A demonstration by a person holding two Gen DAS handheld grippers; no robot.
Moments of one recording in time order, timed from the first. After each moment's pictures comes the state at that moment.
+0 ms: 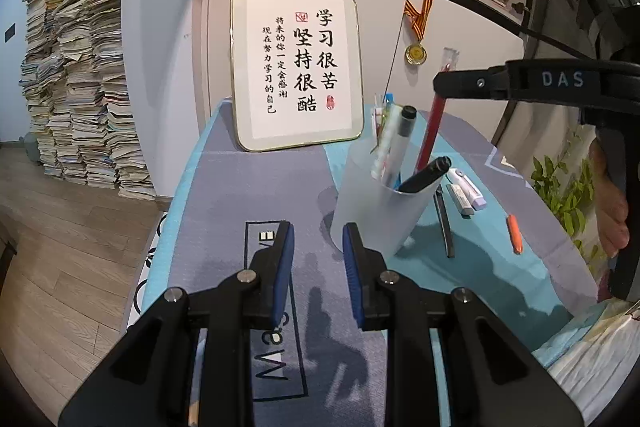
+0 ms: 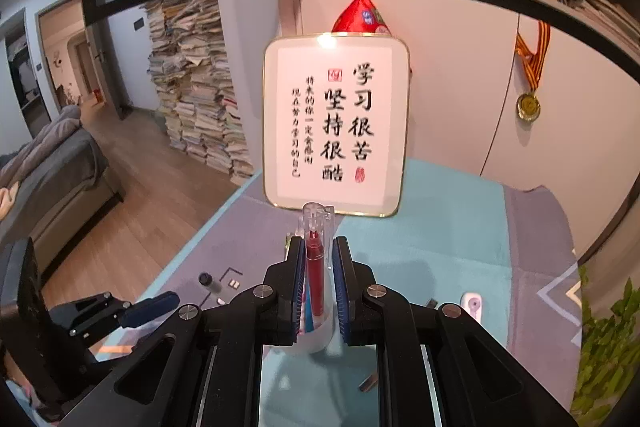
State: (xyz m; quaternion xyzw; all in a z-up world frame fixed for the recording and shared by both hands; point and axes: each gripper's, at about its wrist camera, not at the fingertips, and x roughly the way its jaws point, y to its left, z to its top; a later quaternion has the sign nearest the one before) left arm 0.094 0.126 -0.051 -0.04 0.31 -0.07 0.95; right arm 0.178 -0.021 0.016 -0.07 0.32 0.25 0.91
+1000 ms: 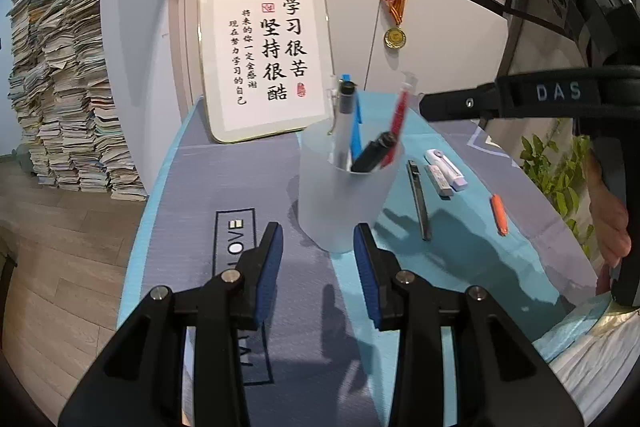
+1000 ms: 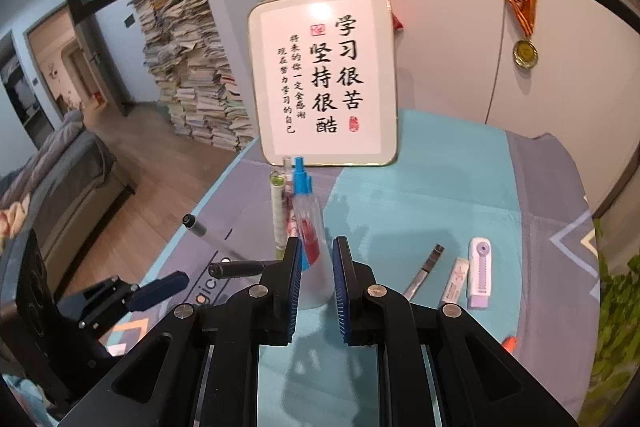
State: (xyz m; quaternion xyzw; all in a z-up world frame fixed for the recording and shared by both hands) left arm 0.086 0.095 -0.051 -0.02 0.33 -0.09 0.94; right arm 0.172 -0.046 -0.001 -0.03 0.38 0.25 0.89
